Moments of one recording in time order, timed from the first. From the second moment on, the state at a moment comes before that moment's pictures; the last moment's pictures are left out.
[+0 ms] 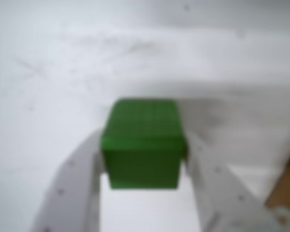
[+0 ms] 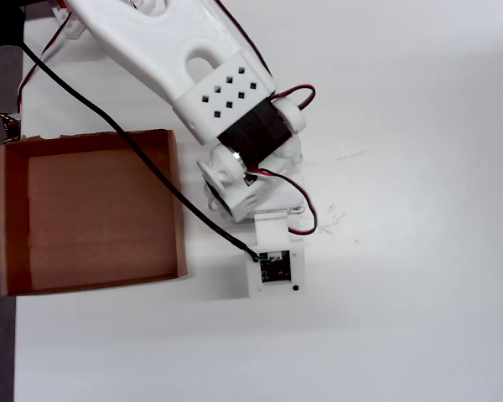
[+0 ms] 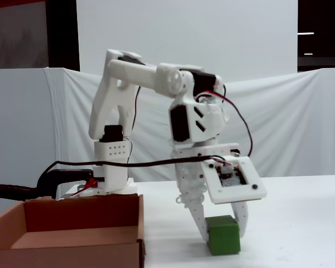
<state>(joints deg) -36.3 63.9 79.1 52.1 -23.6</state>
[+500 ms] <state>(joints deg) -31.0 77.7 79.1 62.6 -24.5</state>
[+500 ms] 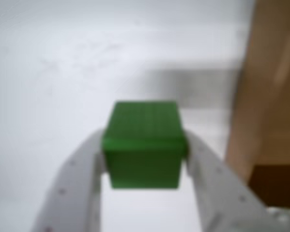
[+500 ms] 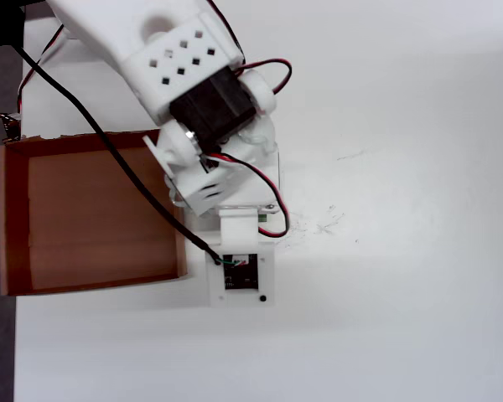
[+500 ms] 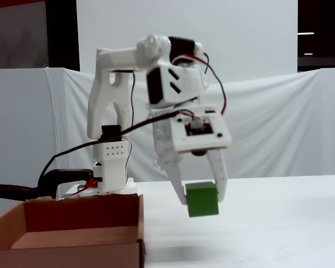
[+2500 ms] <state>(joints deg) -2.3 98.9 126.1 34.7 -57.6</state>
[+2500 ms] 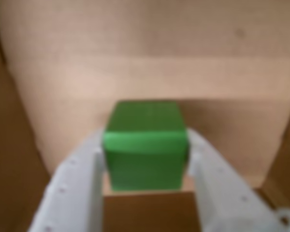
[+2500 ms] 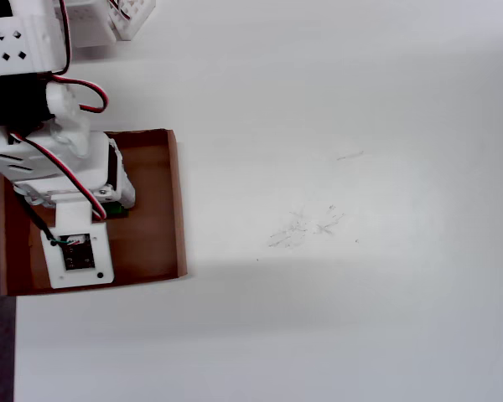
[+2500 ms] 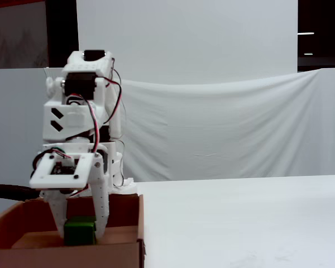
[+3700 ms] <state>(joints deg) -3.5 143.6 135.1 58.8 -67.9</state>
